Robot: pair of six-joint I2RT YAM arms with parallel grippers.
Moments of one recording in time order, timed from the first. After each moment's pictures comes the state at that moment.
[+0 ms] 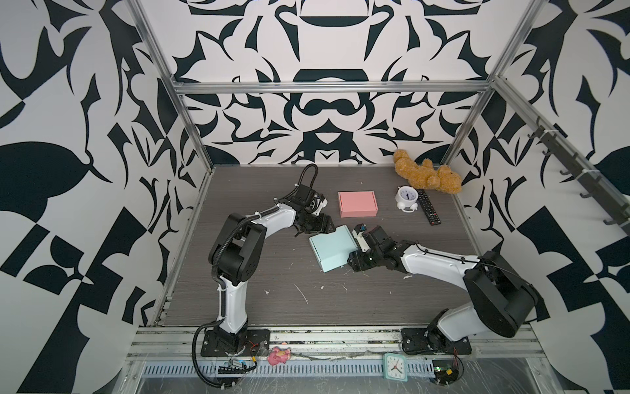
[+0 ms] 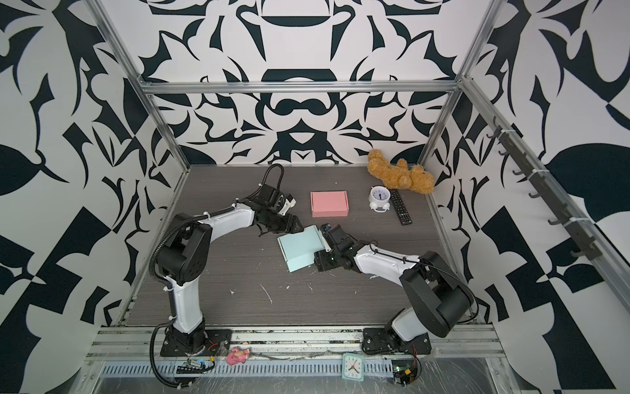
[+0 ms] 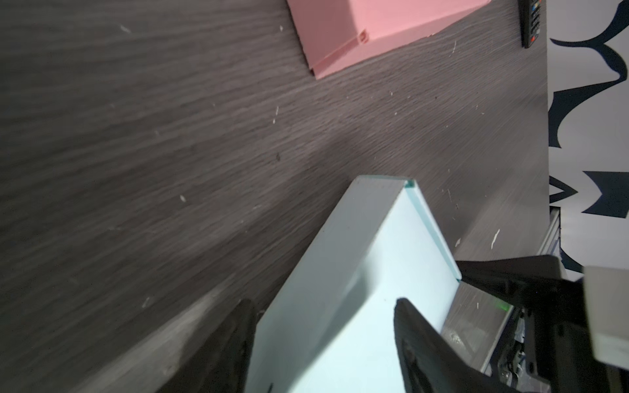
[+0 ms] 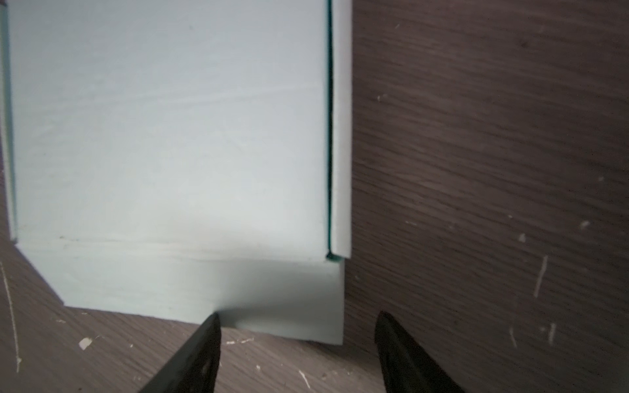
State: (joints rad) left arm -0.52 1.97 1.29 -0.41 0.53 -0.31; right arm 0.65 1.50 0.71 -0.24 -0.11 0.35
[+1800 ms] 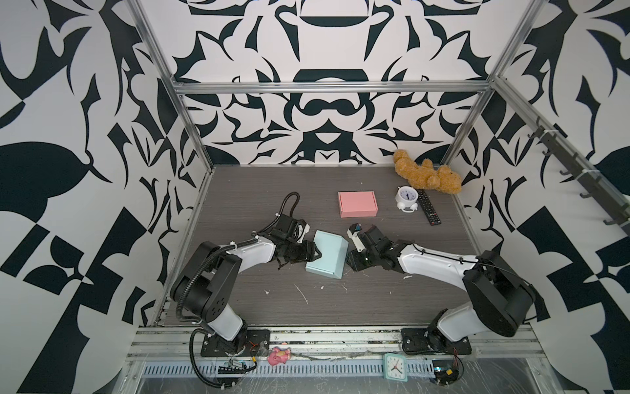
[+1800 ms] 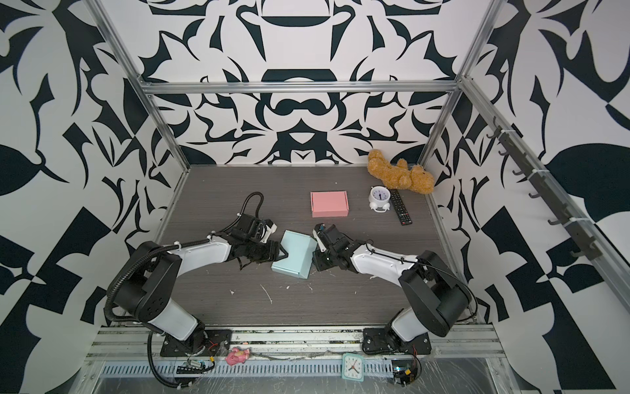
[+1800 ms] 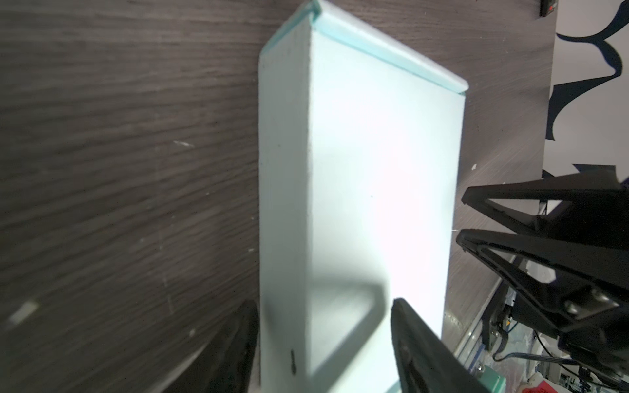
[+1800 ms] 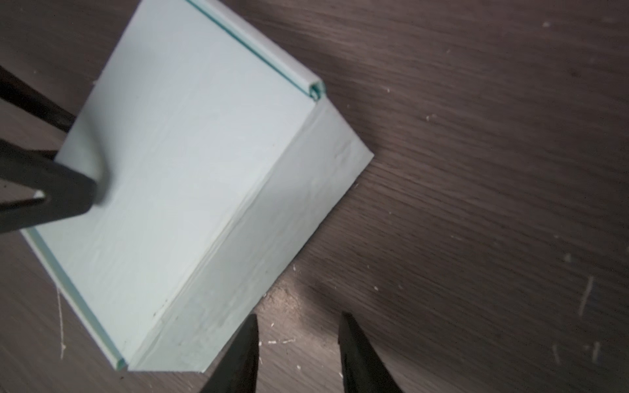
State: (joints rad) left arm -0.52 1.57 0.74 -0.18 0.51 -0.48; right arm 0.71 1.48 0.74 -0.26 -0.11 0.36
